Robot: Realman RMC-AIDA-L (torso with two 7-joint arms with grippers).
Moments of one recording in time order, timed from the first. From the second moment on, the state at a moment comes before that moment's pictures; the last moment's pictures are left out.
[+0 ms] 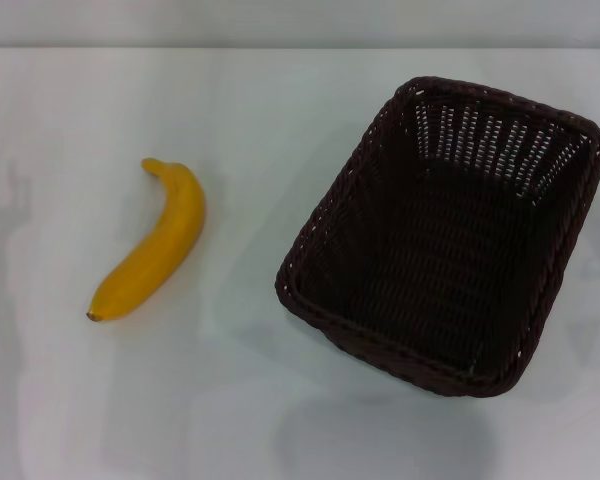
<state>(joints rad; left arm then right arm) 0.12 -2.08 1.93 1.10 -0.70 1.07 0.31 0.25 2.01 2.33 0.31 -0.68 1.44 -2.47</state>
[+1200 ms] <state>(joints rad) 0.11 -2.08 1.93 1.10 -0.71 1.07 0.31 0.26 2.01 2.33 0.31 -0.68 1.44 -2.48</state>
